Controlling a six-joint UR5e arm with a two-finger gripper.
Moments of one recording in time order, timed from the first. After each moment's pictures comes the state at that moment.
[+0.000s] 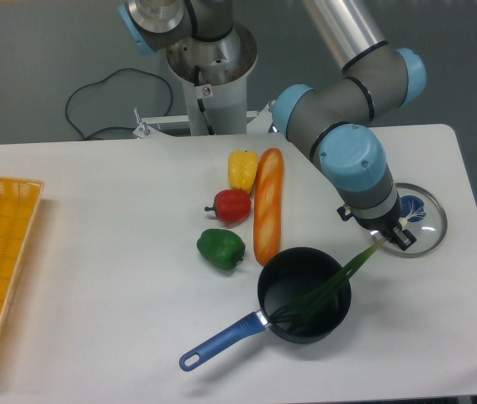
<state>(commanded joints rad) 2.61 -2.03 -1.49 -1.01 1.94 1.57</state>
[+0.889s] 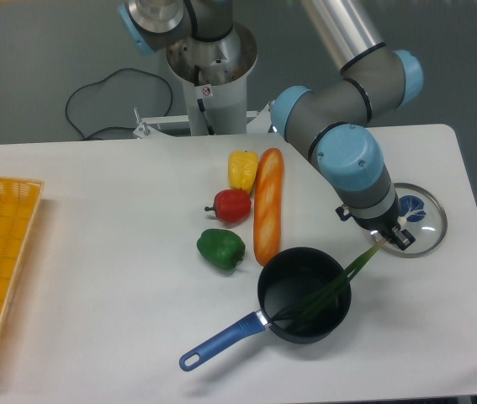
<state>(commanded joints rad) 2.61 -2.02 -1.52 -0.98 1.94 1.57</state>
